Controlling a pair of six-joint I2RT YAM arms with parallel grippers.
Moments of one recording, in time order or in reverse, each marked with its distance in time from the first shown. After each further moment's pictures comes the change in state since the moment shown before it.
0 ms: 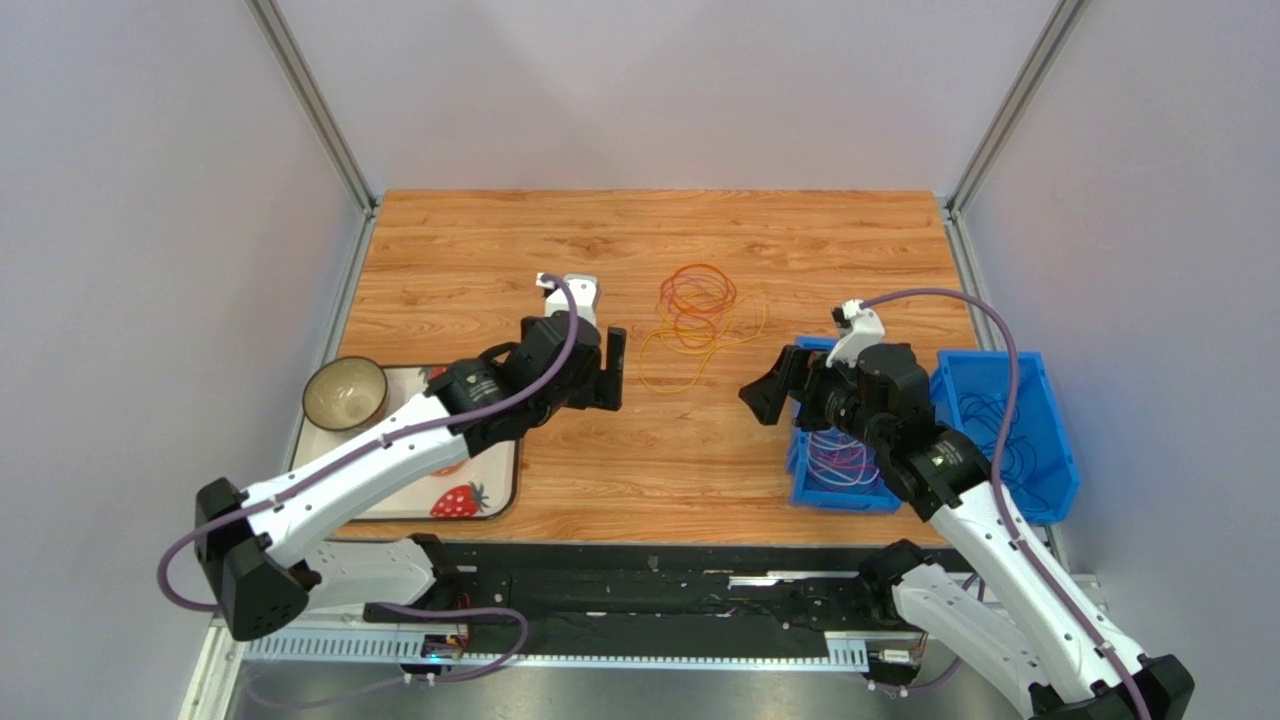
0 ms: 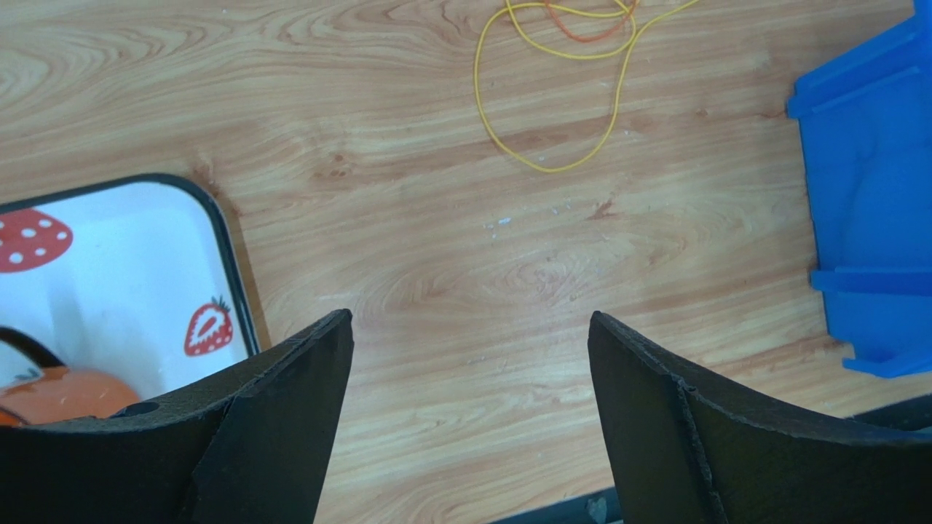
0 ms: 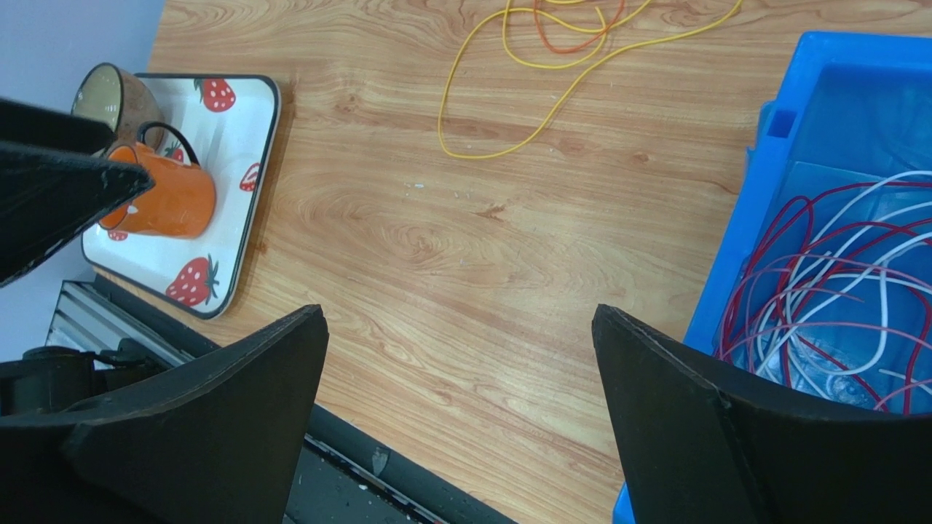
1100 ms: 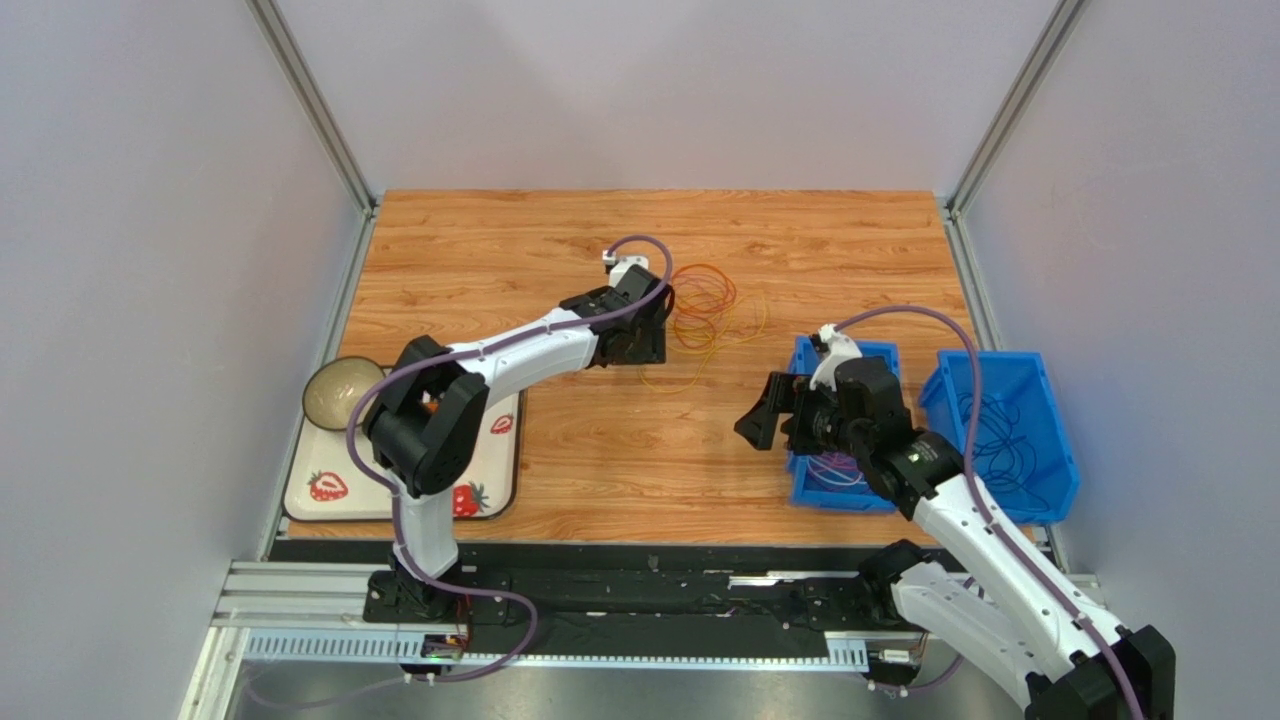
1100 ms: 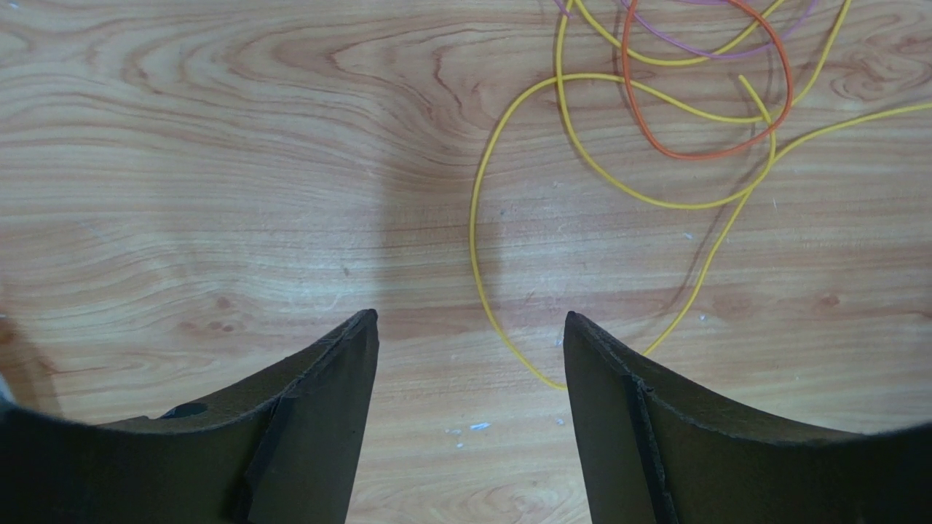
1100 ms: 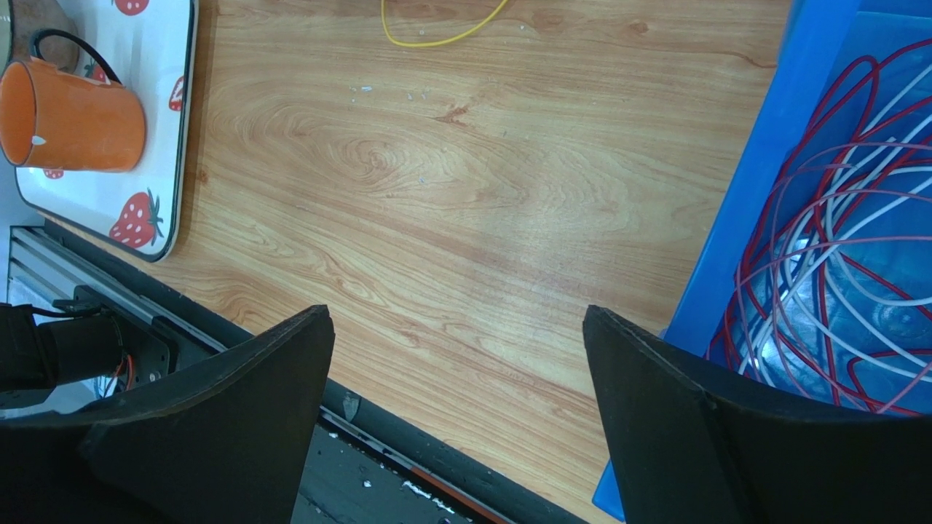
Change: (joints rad) left arm 0.166 0.694 0.267 0.205 0.106 -0.063; right arm 0.000 0.040 -0.119 -0.011 -0.055 0.013
